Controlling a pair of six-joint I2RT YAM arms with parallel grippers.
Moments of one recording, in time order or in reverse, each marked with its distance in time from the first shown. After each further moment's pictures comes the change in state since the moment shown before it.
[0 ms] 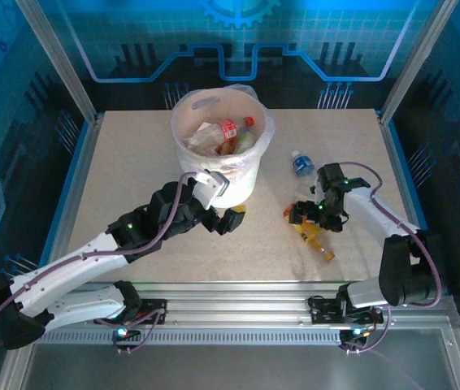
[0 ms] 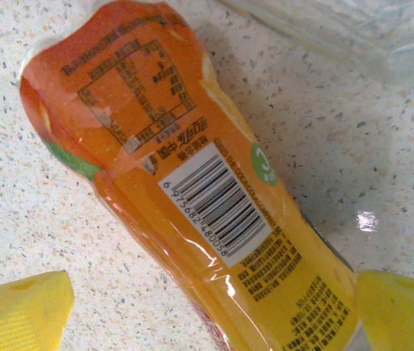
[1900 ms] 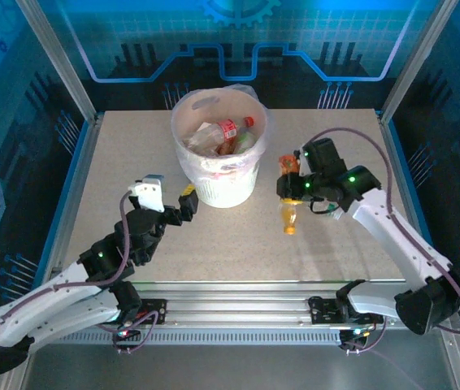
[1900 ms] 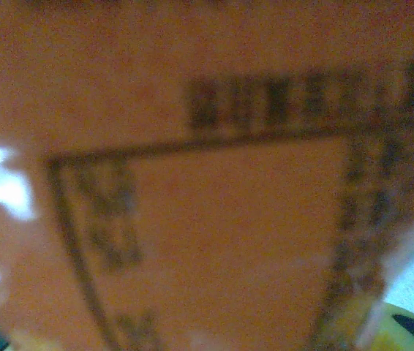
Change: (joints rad) left arm 0.000 -0.351 -0.265 0.080 -0.632 -0.216; right arm 0.285 -0.179 0.387 -0.034 0.078 0.177
